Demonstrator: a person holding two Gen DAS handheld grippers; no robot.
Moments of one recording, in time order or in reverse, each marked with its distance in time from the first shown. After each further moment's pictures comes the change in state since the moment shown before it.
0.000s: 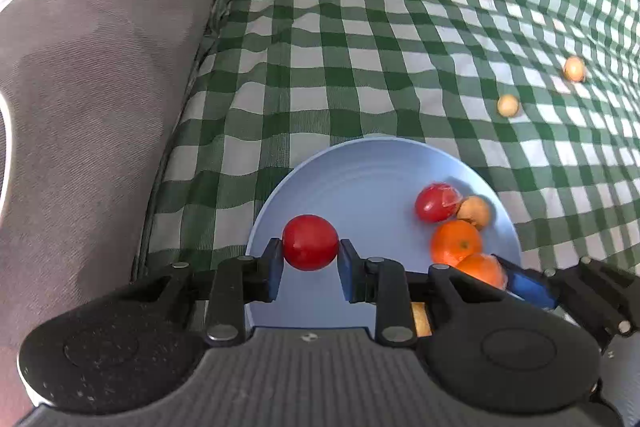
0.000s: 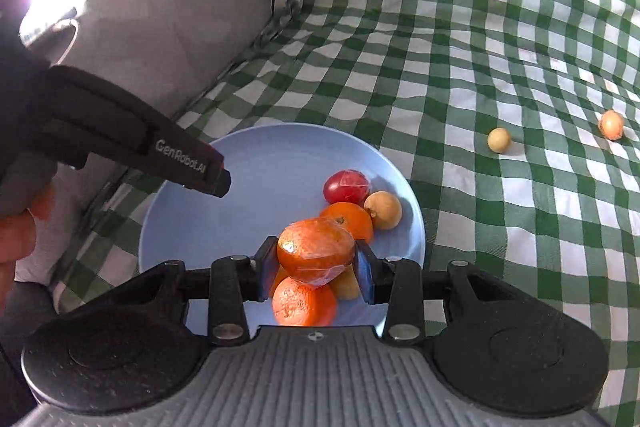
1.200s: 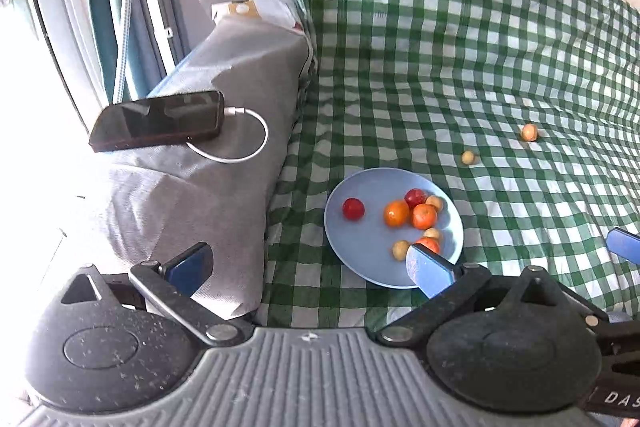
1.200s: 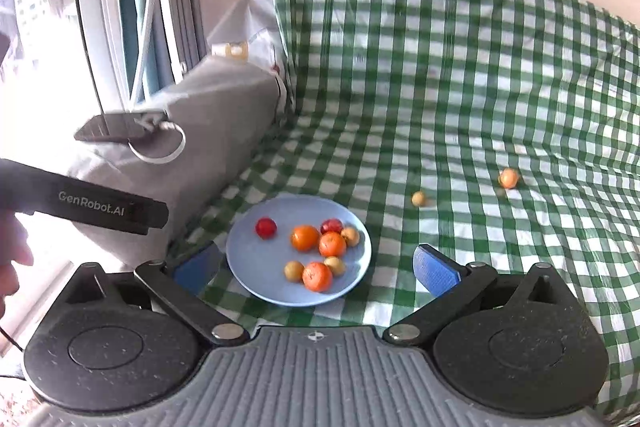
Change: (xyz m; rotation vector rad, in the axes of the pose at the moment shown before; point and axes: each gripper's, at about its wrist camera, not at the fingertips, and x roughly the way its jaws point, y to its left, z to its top) left arm -0.236 0.021 -0.113 -0.095 -0.269 0.097; right arm -0.233 0.038 -0.034 0.045 -0.260 -0.085
